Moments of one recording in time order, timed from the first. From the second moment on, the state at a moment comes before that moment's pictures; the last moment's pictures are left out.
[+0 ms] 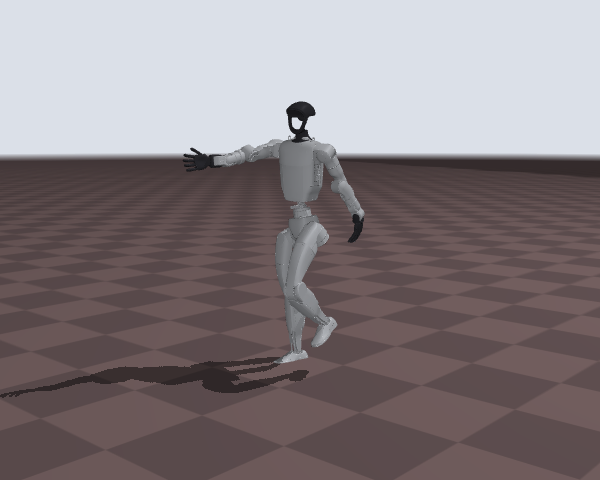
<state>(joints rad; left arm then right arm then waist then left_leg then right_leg) 0.52 0.20 -0.33 1.66 -0.31 -0.11 -0.45 -1.38 -0.37 0.17 1.58 0.65 -0.21 -0.32 0.22 -0.20 -0.01 -0.77 0.20 0.24 1.60 -0.49 0.13 0.05 -0.20 -0.09 -0.09 -0.08 0.12</state>
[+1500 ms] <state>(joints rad) -0.89 0.33 -0.15 1.54 -0.15 -0.17 -0.11 -0.06 -0.25 0.07 1.67 0.07 -0.09 0.07 -0.15 0.05 0.09 0.25 0.11 0.27 -0.09 -0.22 -0.11 -0.52 -0.11 -0.12 1.16 0.19 0.13</state>
